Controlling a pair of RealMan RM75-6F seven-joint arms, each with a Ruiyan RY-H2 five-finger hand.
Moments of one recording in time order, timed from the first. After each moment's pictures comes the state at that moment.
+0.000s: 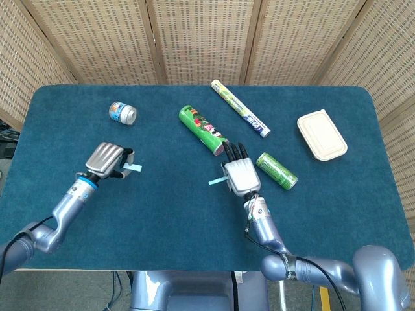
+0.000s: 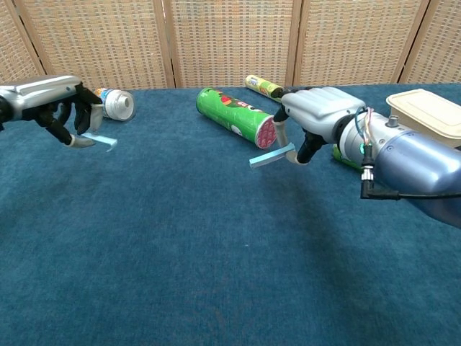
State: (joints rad) left arm -0.76 -1.50 -0.06 -1.02 1.42 0.95 -0.24; right arm 0.86 -1.77 0.26 -1.40 -0.89 1.14 -0.72
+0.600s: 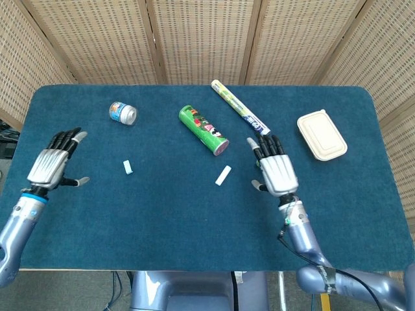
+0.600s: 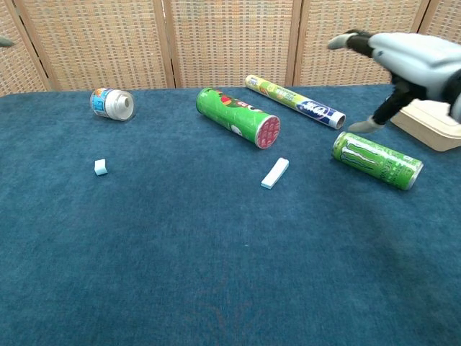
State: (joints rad) left arm -0.52 -1.19 -0.08 -1.41 1.31 1.18 -0.15; right arm 0.66 -1.50 0.20 -1.58 -1.16 1.29 -0.41
